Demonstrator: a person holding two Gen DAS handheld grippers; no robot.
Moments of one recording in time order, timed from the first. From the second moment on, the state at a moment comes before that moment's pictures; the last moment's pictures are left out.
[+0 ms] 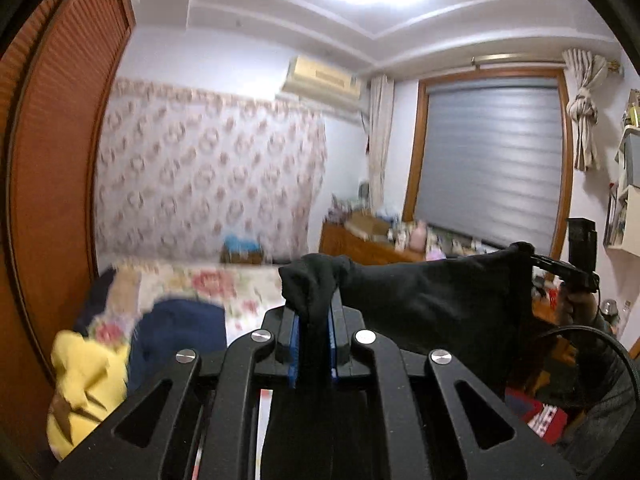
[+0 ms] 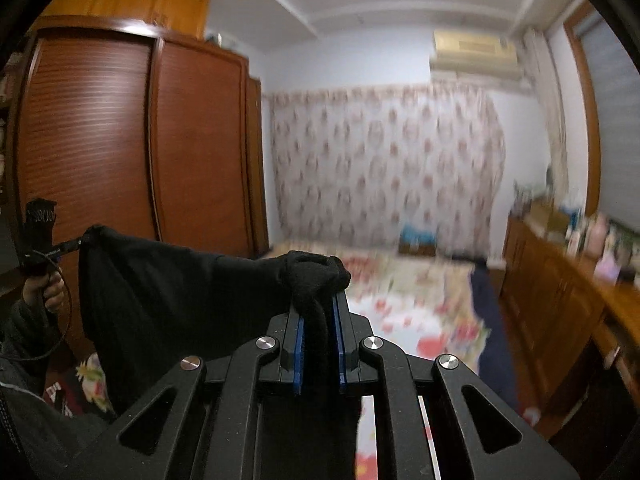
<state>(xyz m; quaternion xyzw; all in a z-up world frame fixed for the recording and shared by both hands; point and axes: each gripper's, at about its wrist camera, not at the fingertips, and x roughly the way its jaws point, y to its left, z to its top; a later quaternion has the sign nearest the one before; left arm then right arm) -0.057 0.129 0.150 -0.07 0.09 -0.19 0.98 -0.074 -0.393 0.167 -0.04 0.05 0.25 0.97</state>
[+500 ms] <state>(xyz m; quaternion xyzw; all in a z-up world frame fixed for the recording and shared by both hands) -0.079 0.134 0.210 -0.06 -0.01 -0.18 0.98 -0.164 -0.408 0.254 -0.08 -0.05 0.21 0.97</state>
